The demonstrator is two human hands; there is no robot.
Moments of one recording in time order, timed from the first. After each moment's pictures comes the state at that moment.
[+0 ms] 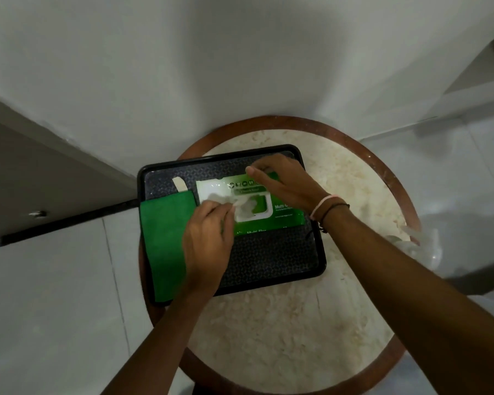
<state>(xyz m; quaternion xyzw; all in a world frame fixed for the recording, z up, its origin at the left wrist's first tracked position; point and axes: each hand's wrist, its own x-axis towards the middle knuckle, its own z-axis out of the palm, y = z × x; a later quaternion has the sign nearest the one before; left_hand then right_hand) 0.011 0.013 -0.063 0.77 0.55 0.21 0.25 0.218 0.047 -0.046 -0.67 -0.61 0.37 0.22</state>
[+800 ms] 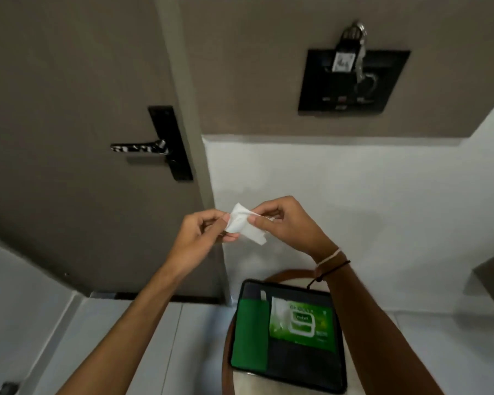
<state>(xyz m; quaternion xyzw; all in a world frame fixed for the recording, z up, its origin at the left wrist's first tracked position) -0.153 0.068 0.354 0.58 0.44 0.46 0.51 0.061 0.087 0.369 -0.45 -0.71 0.39 0.38</state>
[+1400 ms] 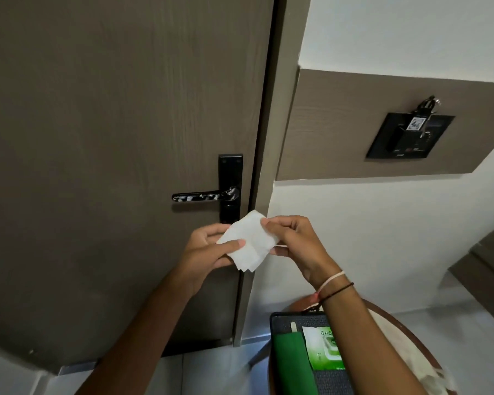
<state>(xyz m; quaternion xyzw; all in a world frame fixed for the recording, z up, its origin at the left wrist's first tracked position) -0.320 0.167 0.374 0.48 0.42 0.38 0.67 -0.120 0.127 0.399 -0.58 -0.44 0.47 0.49</state>
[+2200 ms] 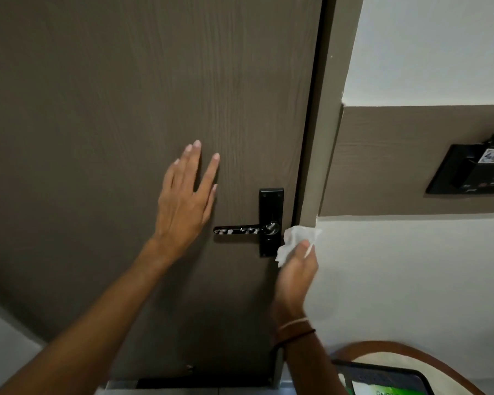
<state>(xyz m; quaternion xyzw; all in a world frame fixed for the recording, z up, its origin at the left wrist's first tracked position) -0.398 0.275 0.450 0.75 0.44 0.35 -0.33 -0.224 0.169 0.389 -0.60 -0.17 0.33 0.71</state>
